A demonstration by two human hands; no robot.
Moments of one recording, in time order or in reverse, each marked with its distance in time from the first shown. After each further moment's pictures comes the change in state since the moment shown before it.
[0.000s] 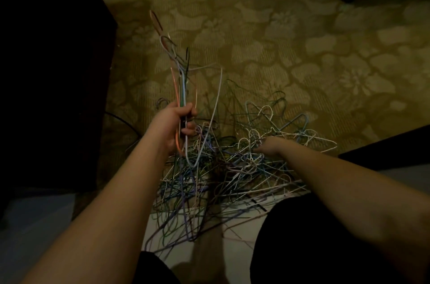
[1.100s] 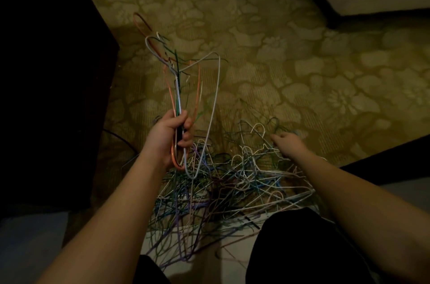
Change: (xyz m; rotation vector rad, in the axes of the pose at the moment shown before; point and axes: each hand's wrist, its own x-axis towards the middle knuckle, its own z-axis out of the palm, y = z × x) left_hand -0.020 0.011 0.019 -0.126 -0.213 0.169; right_hand -0.010 0.049 -0.050 0.556 0.391 -0.053
